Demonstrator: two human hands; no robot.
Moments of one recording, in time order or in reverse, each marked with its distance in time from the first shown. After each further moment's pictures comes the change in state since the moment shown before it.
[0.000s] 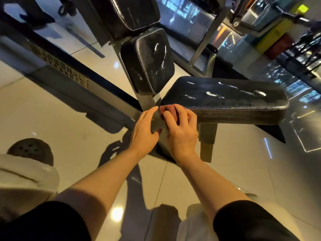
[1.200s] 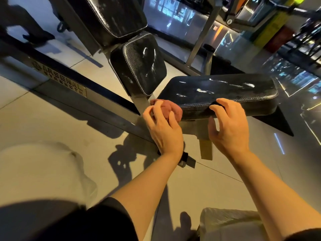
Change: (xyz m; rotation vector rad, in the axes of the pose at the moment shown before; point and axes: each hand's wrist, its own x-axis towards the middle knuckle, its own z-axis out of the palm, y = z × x) left_hand -0.009 0.070 0.080 -0.034 0.641 0.061; right_hand -0.002 0.103 -0.082 -0.055 0.041 -0.041
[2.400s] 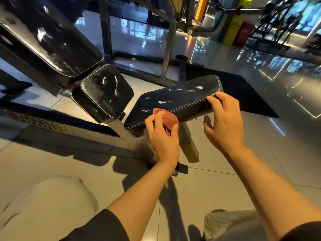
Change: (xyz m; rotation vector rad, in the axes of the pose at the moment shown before) left_hand -0.034 0.036 0.044 0.084 -0.209 0.208; right_hand -0.014 0.048 -0.050 0.003 0.033 0.383
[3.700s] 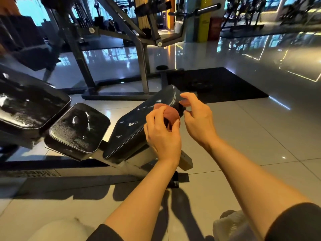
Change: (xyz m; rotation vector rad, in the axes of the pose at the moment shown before) left_hand -0.010 0.075 0.057 0.037 -0.097 0.303; right_hand 0.017 0.037 -0.019 0.586 -0.023 0.361
